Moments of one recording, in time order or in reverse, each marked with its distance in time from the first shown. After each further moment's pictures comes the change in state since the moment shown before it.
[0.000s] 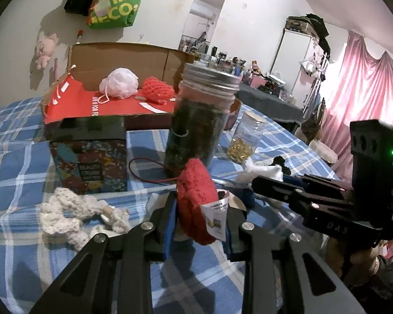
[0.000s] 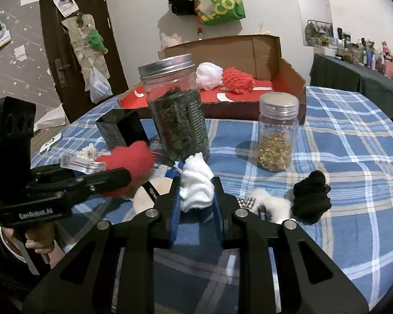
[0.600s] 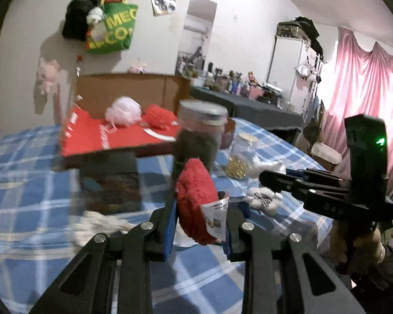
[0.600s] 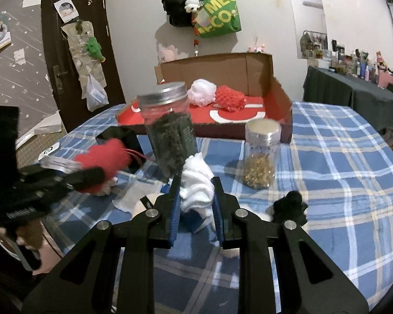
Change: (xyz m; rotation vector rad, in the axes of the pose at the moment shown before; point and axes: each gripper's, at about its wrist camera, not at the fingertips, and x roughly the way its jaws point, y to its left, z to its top) left arm -0.040 -0.006 0.012 0.081 -0.100 0.046; right arm -0.019 -0.003 0.009 -0.014 -0.051 -0.032
